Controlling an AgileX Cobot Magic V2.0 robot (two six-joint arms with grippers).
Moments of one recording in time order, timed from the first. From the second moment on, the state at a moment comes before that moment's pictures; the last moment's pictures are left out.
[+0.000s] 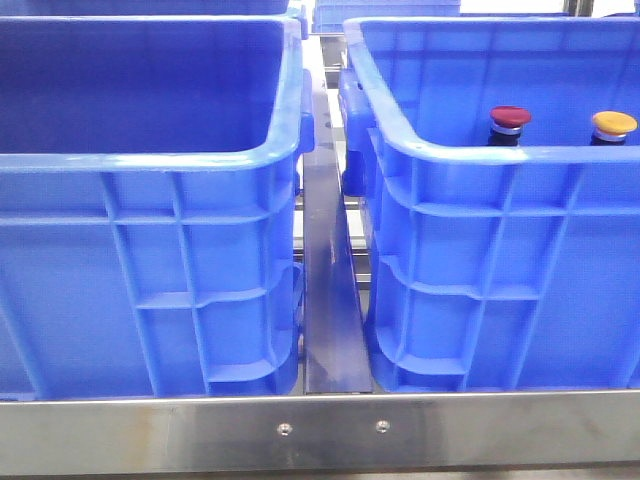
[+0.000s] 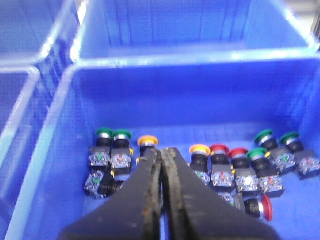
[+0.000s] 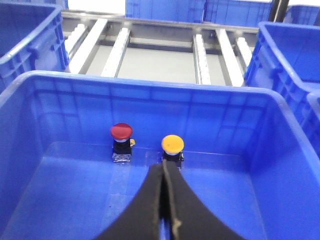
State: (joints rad) left arm -0.01 0.45 -0.69 0.01 0.55 0.00; right arm -0.08 0.43 -0.54 0.26 0.29 -0.31
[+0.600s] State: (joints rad) left arm 0.00 0.01 -0.42 0.03 0.49 0.00; right arm -0.08 -0.01 -0.30 0.26 0.37 -0.31
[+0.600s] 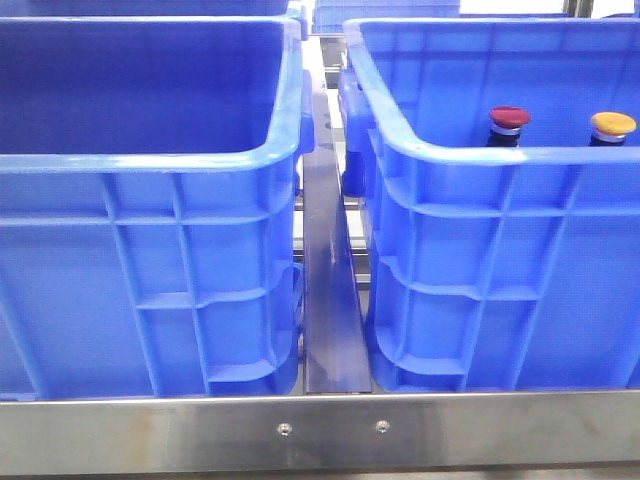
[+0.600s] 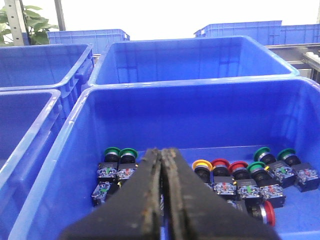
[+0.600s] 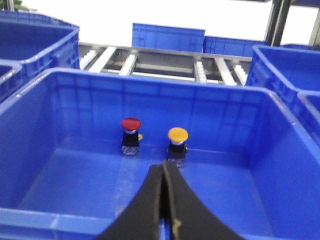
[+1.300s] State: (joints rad) left arm 0.00 0.01 -0.42 0.03 0.50 0.00; right arm -0.08 -0.01 -0.30 0.26 0.40 -0.31
